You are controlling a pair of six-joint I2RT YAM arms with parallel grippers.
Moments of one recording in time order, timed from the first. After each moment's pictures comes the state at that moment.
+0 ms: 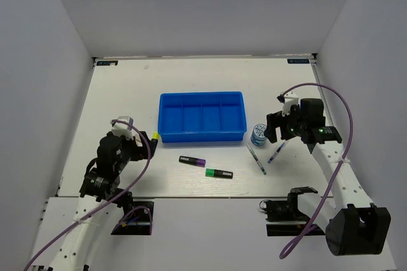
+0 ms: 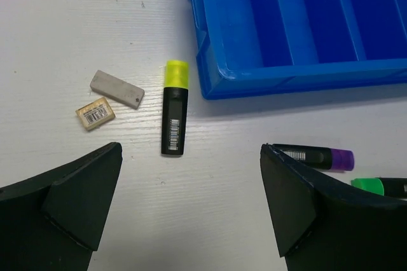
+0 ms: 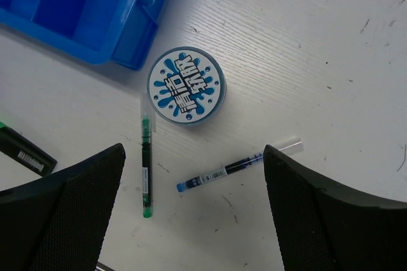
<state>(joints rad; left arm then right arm) -0.24 0.39 0.45 -0.52 0.01 -0.23 0.09 0.98 0.77 -0.59 -0.36 -0.21</state>
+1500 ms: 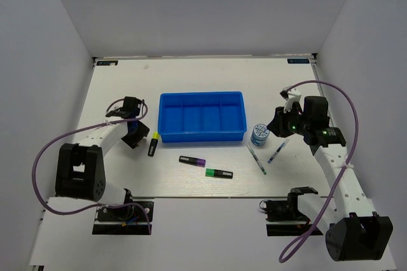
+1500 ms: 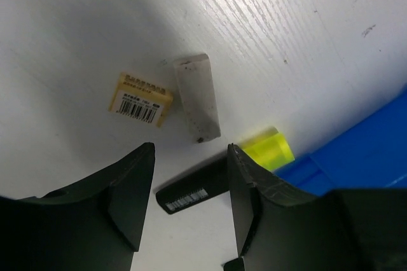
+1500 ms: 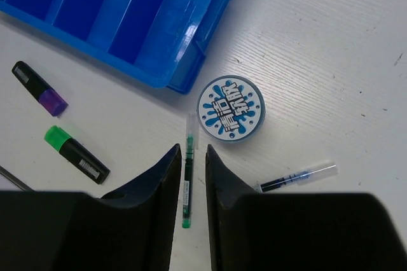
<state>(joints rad) -0.14 1.42 0.83 -0.65 -0.25 -1.00 0.08 0.93 0.81 -0.58 -0.49 -0.11</state>
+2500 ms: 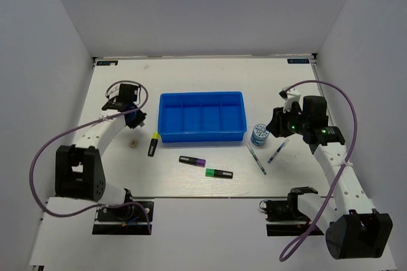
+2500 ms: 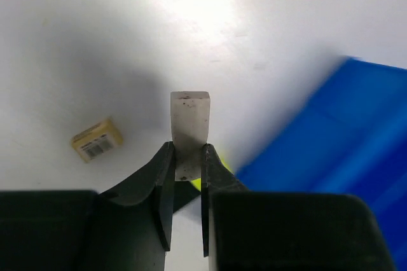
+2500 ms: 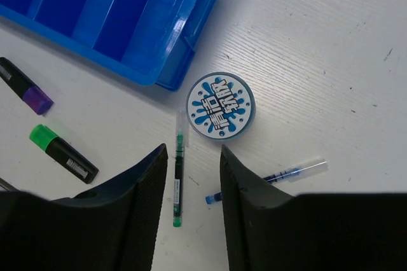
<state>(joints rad) -0.10 1.48 0.93 -0.56 -0.23 -0.86 0.09 0.95 0.81 -0.58 -0.46 -0.14</state>
